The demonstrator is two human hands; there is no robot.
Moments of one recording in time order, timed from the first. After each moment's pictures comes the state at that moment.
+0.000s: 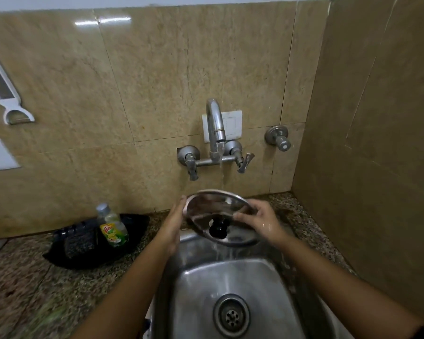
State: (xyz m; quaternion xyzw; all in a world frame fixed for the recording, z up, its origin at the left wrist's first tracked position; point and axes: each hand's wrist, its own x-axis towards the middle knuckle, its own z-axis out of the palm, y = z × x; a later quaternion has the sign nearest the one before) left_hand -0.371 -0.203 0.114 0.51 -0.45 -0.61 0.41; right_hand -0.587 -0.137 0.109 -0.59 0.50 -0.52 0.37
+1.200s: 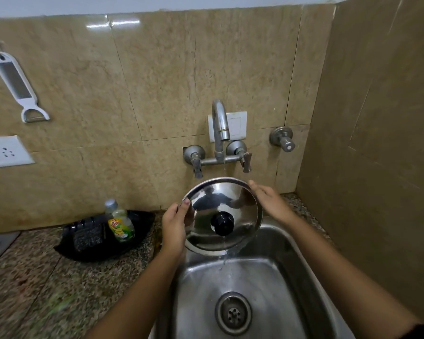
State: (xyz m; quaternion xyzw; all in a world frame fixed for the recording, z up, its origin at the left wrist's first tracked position) left_hand -0.371 -0.171 0.112 0.46 -0.43 -0.51 0.59; right_hand -0.598 -0.147 0.147 -0.57 0.59 -0.45 0.36
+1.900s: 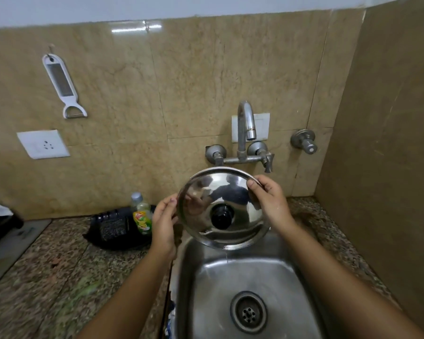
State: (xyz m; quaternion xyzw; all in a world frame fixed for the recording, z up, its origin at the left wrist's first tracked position) left_hand -0.305 -0.159 0.132 0.46 -0.37 -0.51 0.63; right_hand -0.524 -0.129 0.169 -0.54 0.48 -0.60 0.34
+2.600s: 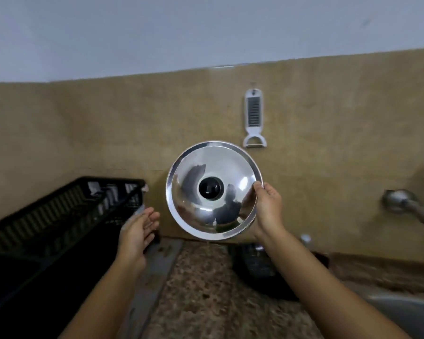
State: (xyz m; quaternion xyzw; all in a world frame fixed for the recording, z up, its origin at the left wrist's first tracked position) left_hand 0.154 -0.199 0.224 0.58 -0.29 -0.41 0.64; right_hand -0.068 -0.258 0.238 -0.32 0.40 -0.69 0.52
